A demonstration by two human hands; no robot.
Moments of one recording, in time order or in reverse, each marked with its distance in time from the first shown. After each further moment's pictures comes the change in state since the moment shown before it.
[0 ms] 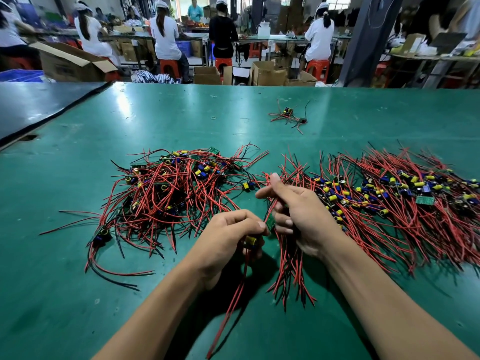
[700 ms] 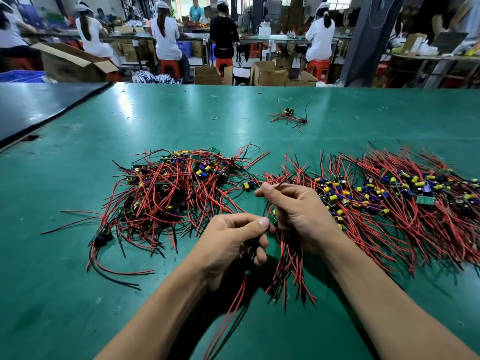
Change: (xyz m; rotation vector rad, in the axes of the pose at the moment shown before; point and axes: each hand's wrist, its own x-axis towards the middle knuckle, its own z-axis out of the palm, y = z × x) left_hand 0.001 -0.009 -0.002 -0.149 -0.076 -0.012; right_hand 0.001 0.008 -0.005 -0.121 -0.048 -0.120
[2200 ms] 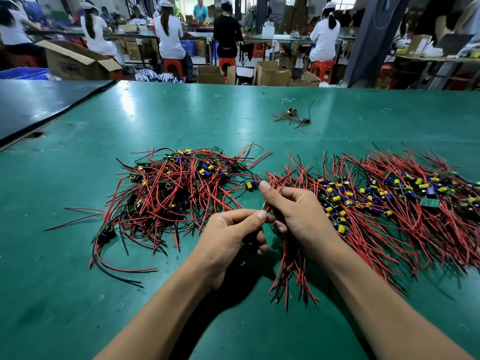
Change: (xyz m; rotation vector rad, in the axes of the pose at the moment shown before) left_hand 0.007 -0.007 0.000 -0.094 0.089 0.051; right_hand -0.005 -0.005 0.010 -0.095 0.080 -0.014
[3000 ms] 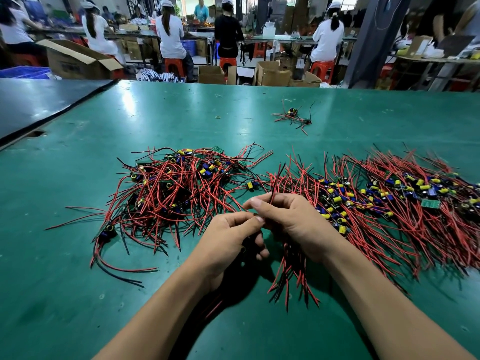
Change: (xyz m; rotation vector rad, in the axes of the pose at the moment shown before) left_hand 0.001 0.001 -0.001 0.077 0.011 -0.035; right_hand 0.001 0.008 -0.007 0.136 -0.399 0.116
